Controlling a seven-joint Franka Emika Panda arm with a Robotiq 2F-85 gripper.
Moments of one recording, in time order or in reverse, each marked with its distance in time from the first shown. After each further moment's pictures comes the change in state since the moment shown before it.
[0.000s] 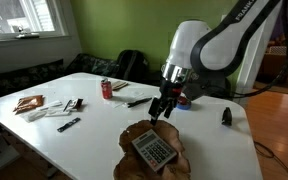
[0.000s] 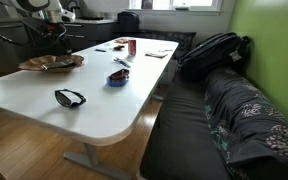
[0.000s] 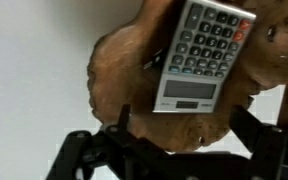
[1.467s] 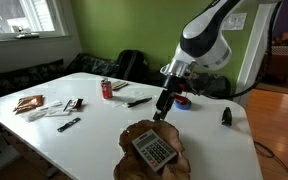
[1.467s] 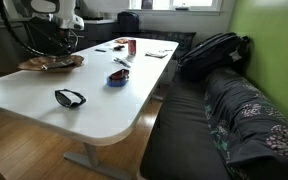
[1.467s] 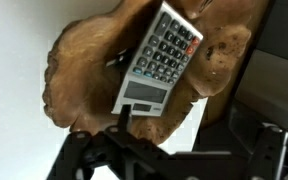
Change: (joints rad) arm -0.432 0.183 0.374 0.038 0.364 -0.129 -0.724
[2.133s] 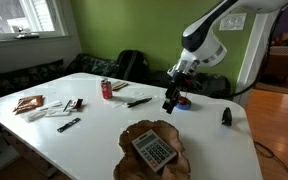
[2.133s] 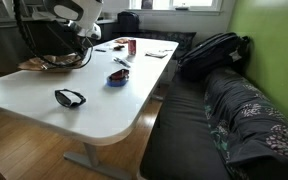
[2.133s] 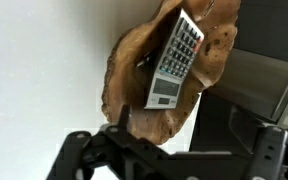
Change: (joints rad) arm -0.159 0.103 -0.021 0.100 0.057 -0.243 -0.148
